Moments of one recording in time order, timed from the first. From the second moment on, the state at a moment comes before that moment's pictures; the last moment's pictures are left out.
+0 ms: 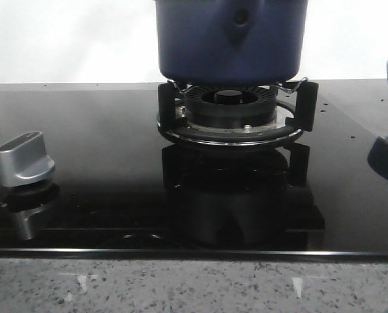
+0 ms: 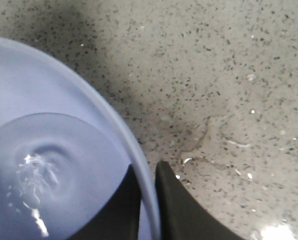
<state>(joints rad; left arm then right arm) -0.10 1.52 -1.40 -1.60 0.82 1.65 -0.34 1.50 -1.12 0.14 0.77 -0.05</state>
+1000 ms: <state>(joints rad) -0.10 1.52 -1.40 -1.57 0.68 1.65 0.06 1.58 -1.80 0.18 1.06 -0.05</state>
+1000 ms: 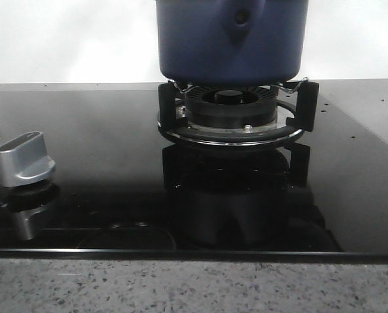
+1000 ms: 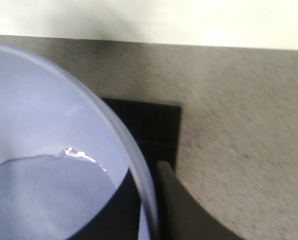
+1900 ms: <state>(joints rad) -0.10 1.52 -1.40 -1.58 0.58 1.65 0.31 1.55 -1.39 0.09 0.07 -0.15</state>
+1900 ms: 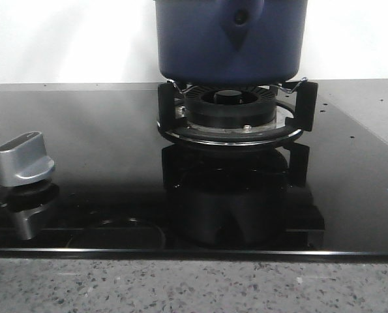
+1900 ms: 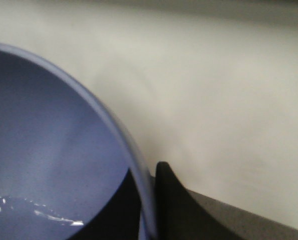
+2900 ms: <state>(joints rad) -0.10 1.52 -1.40 -1.60 0.58 1.65 0.32 1.52 -1.06 -0.01 -0.80 -0.15</state>
